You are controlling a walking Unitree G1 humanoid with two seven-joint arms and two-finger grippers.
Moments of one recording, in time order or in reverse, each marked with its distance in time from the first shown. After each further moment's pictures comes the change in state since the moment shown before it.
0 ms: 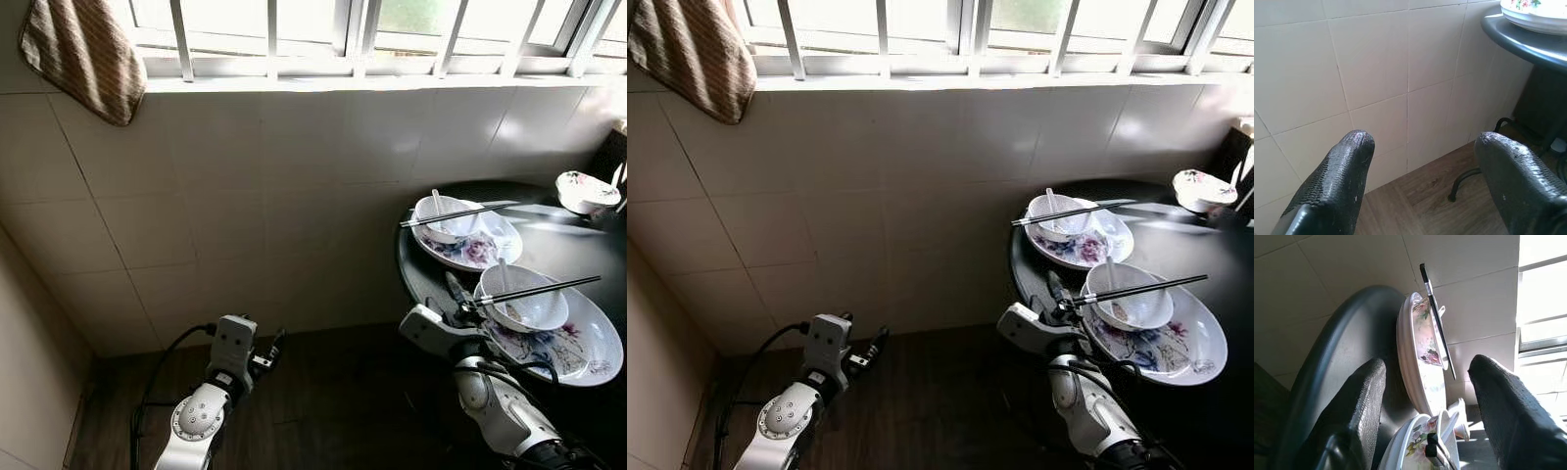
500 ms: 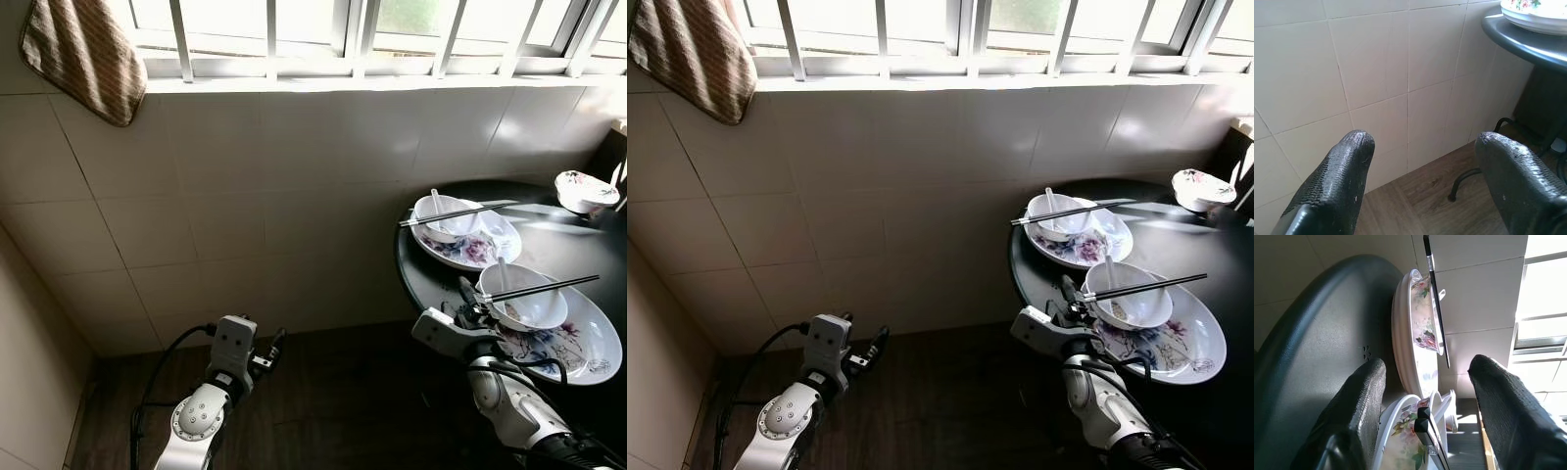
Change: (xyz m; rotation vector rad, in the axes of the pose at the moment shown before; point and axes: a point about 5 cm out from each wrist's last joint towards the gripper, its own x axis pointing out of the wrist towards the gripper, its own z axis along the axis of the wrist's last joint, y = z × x) left arm 0.000 -0.001 0.000 -0.004 -0.001 -0.004; right arm 0.006 -0.007 -0.021 -0.085 0.033 0.010
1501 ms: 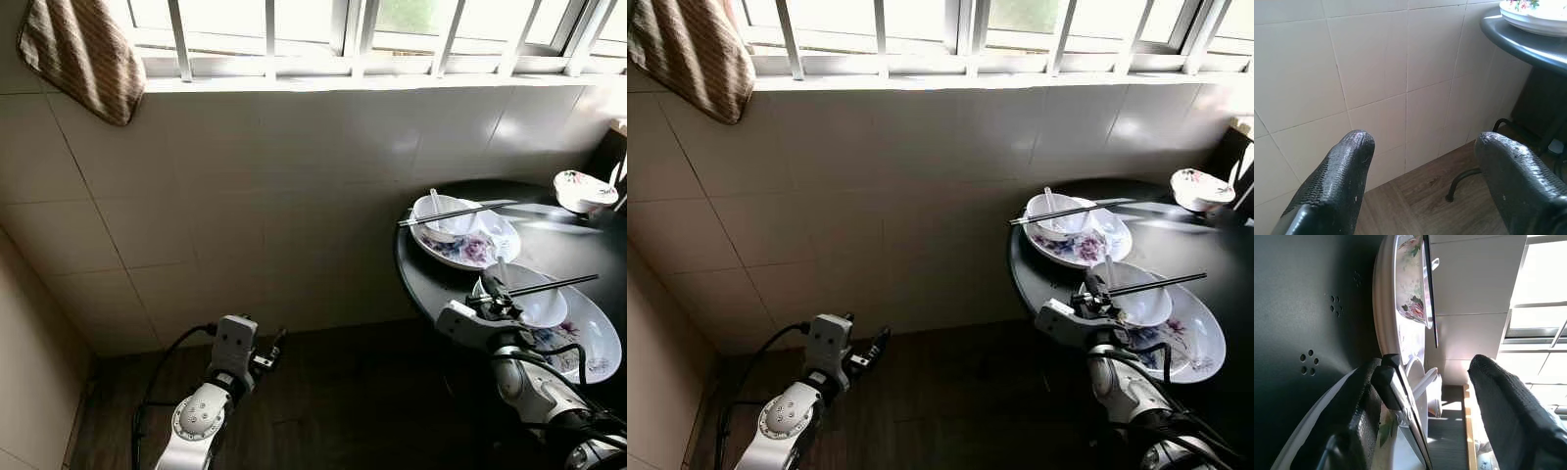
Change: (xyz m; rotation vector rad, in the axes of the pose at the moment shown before) left arm 0.001 -0.001 0.000 -0.011 -0.002 -0.005; right arm 0.012 -0.015 -0.035 -0.081 0.063 -0.010
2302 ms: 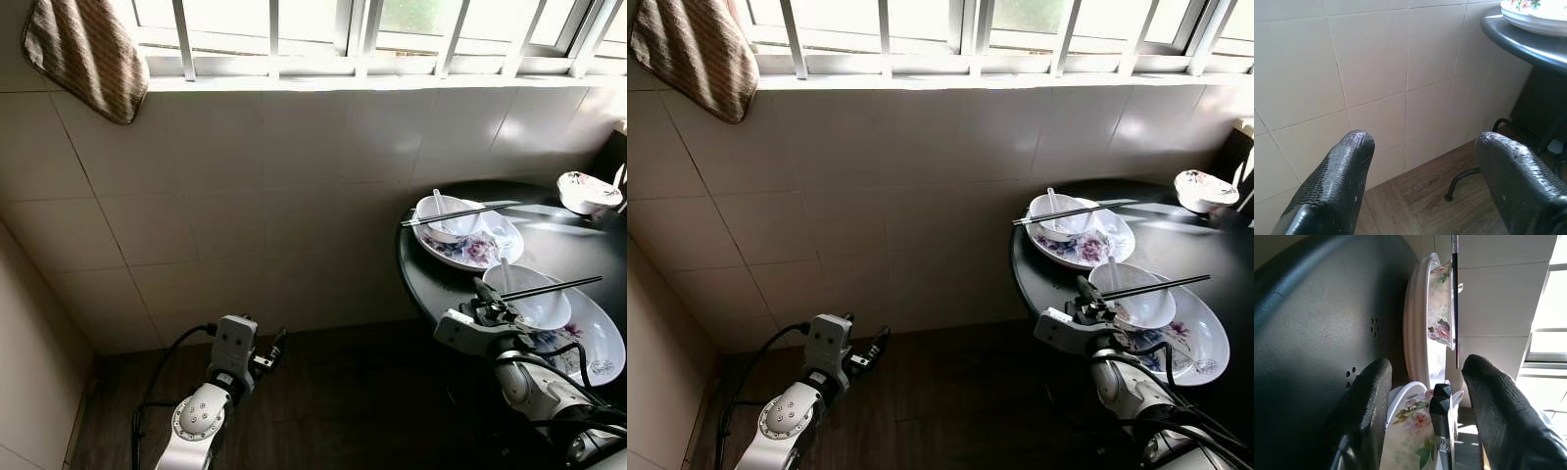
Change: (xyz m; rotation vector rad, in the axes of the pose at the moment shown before) left arm 0.000 -0.001 0.000 -0.006 0.001 -0.002; right arm -0.003 0.011 0.001 -0.002 -0.094 0.082
